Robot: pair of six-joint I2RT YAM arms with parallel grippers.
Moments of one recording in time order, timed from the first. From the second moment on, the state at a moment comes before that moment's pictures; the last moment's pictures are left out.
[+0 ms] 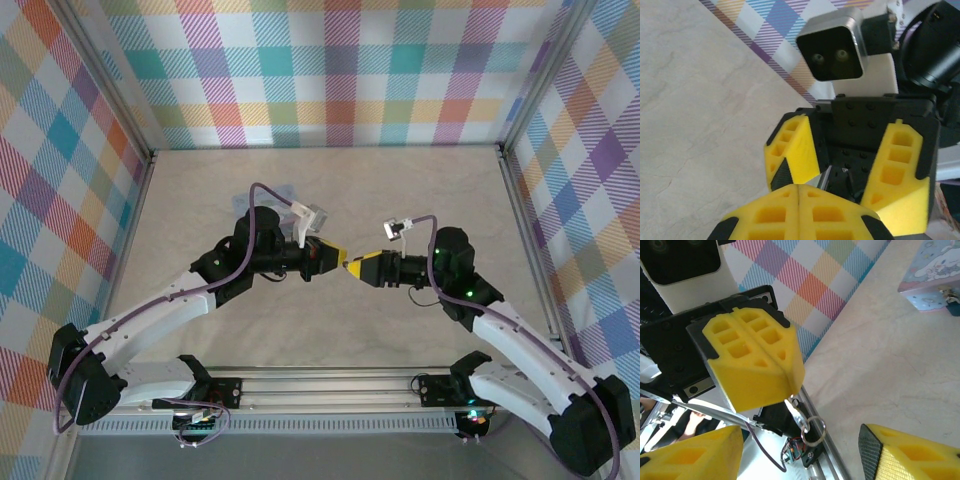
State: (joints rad) left arm -0.77 1.18 0.97 -0.11 0.53 -0.45; right arm 0.53 0.91 0.60 0.12 -0.85 0.75
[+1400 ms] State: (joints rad) left arm -0.75 1.18 0.98 -0.16 0.49 -0.43; right arm 0.58 0.95 0.61 0.08 -0.84 0.71
